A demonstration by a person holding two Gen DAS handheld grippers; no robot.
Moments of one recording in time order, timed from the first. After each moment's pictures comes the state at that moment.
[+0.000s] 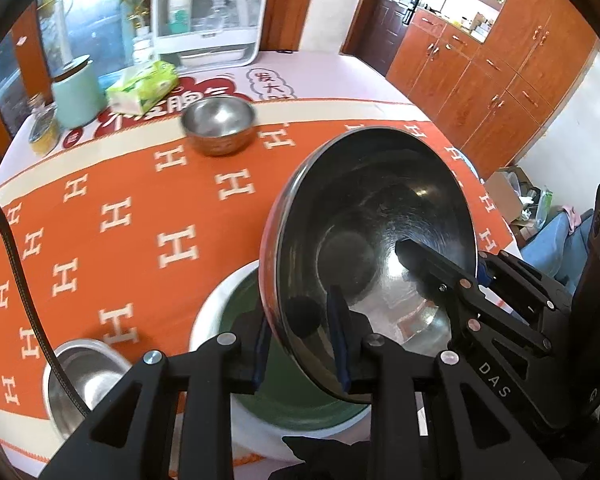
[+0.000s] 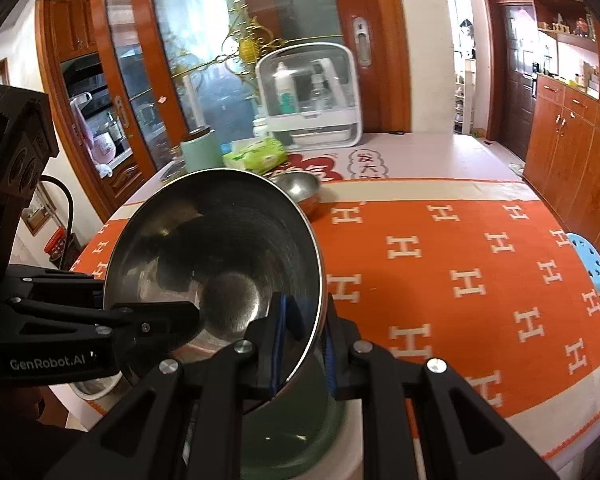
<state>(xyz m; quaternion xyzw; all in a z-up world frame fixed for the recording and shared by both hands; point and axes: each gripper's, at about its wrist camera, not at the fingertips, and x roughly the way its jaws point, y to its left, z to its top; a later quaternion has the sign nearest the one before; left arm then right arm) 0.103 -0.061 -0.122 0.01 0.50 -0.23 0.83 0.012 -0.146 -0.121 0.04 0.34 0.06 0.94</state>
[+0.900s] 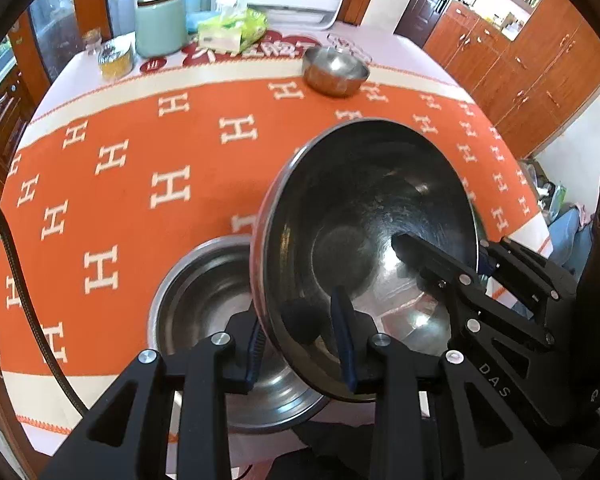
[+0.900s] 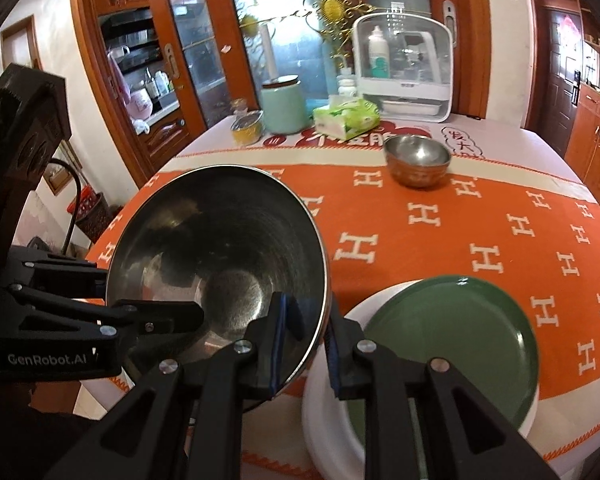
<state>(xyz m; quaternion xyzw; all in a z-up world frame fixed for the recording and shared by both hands) 0.083 0.110 -0.164 0.01 0.55 -0.20 0.81 0.009 0.016 -0.160 0.00 0.39 0.11 0.91</state>
